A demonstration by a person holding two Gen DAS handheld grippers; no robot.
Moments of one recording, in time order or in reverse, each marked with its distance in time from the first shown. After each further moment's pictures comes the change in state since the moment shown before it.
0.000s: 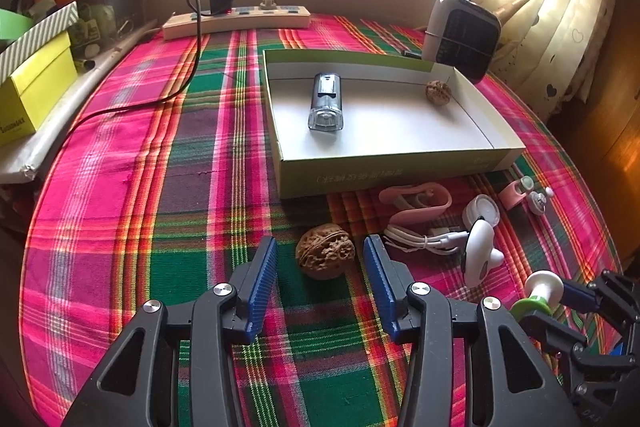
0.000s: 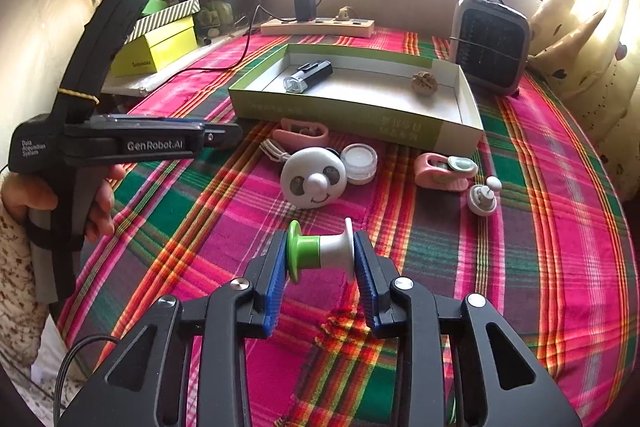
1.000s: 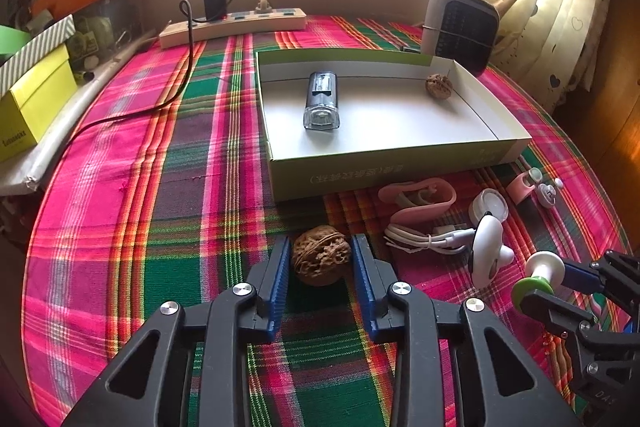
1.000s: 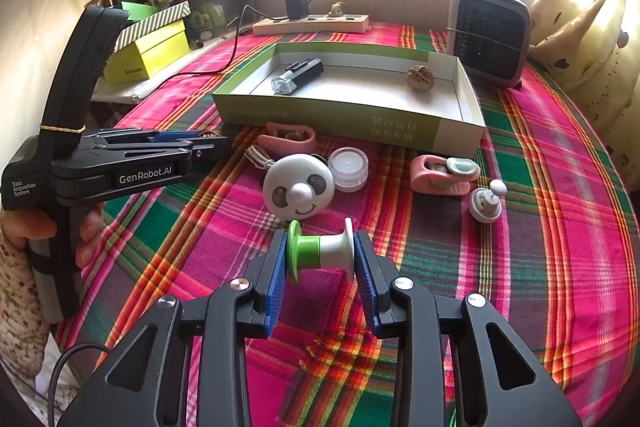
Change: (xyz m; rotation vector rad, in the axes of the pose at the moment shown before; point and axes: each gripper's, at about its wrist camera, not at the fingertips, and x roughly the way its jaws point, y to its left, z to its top) left arm 0.004 -0.009 -0.002 0.042 -0.012 0.034; right arm 0.014 -0.012 0.006 0.030 0.007 0.016
